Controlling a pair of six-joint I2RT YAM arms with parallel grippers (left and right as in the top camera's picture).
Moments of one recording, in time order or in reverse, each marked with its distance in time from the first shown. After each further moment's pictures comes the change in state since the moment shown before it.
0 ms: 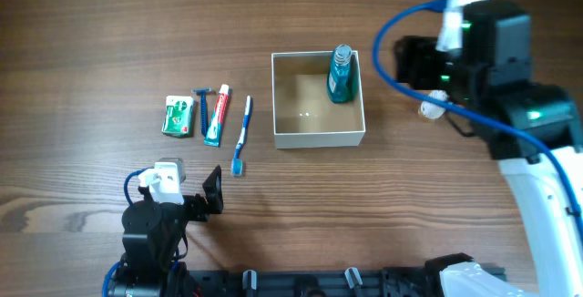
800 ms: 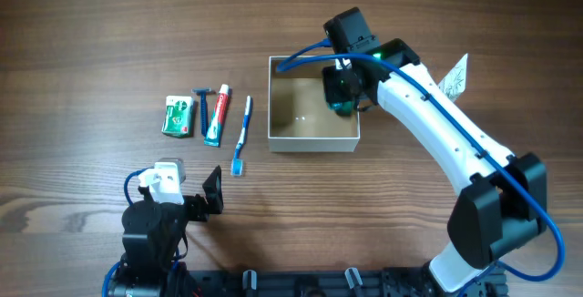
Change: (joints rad) left arm 0.000 0.000 0.000 0.000 0.000 0.000; right arm 0.280 0.504 -0.020 0.097 0.034 0.052
